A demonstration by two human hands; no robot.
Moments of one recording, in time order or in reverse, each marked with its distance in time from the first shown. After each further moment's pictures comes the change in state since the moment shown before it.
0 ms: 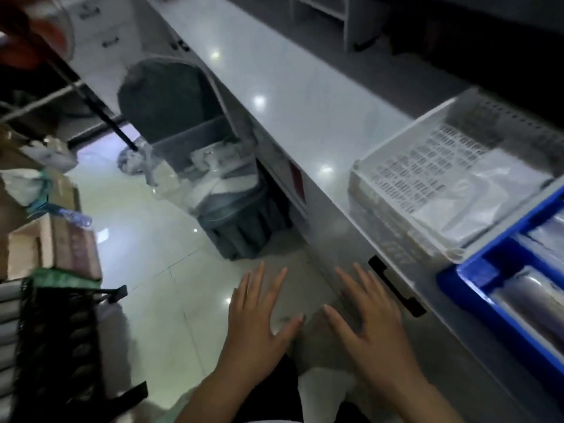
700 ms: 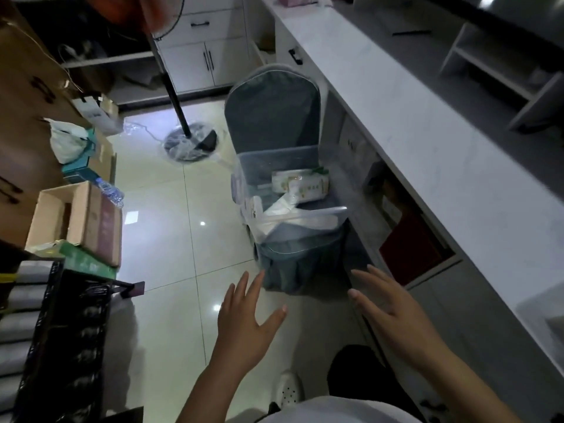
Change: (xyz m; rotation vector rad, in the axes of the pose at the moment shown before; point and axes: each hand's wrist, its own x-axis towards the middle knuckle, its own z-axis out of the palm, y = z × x) left_hand 0.127 -0.308 -0.163 -0.338 0.078 -0.395; right_hand 0.233 -0.225 0.185 -0.167 -0.185 -0.054
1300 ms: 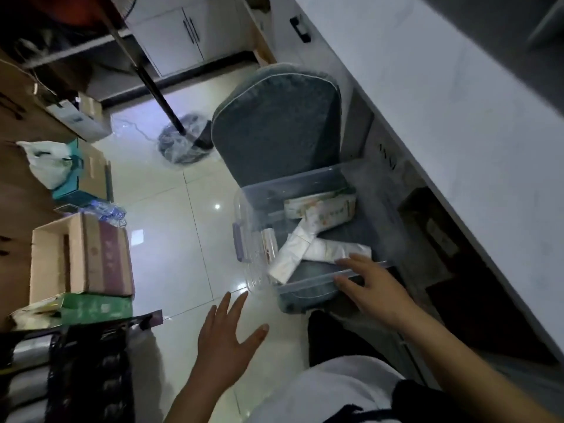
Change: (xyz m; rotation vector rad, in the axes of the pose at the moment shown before) left_hand 0.264 0.008 -0.088 0.154 -0.155 -0.234; right_hand 0.342 -0.044 0.005 -0.009 -0.200 0.083
